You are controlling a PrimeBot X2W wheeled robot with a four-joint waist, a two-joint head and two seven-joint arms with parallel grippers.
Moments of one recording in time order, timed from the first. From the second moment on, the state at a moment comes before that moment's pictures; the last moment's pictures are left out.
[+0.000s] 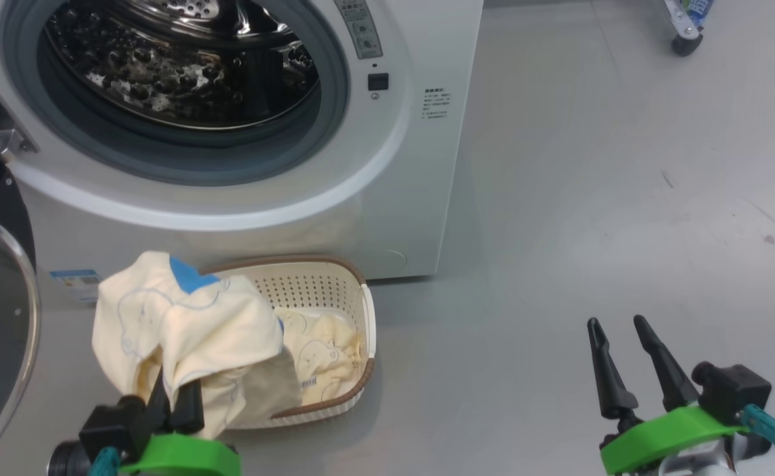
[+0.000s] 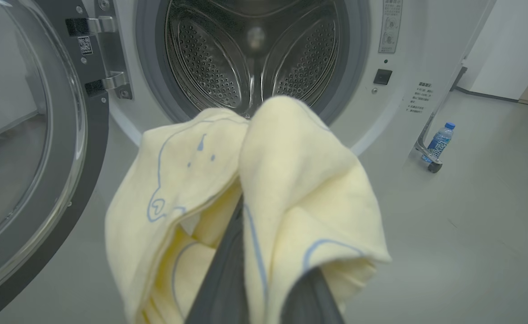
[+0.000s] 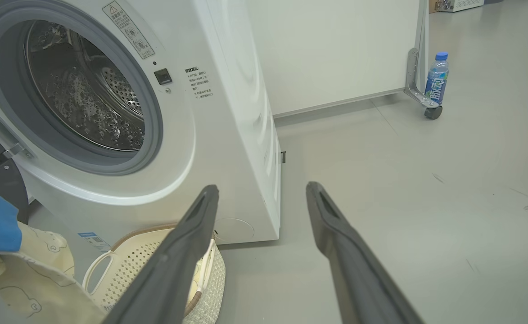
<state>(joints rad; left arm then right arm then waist) -0.01 0.06 -0.12 0.19 -0.21 -0.04 -0.25 0.08 -0.08 0.13 0.14 0.33 0.13 -0.26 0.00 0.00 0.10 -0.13</state>
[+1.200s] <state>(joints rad) -0.91 0.31 -0.08 0.74 -0.13 -0.04 -0.12 -0.14 -0.05 0.31 0.16 0.45 0.13 -0.26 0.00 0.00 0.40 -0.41</state>
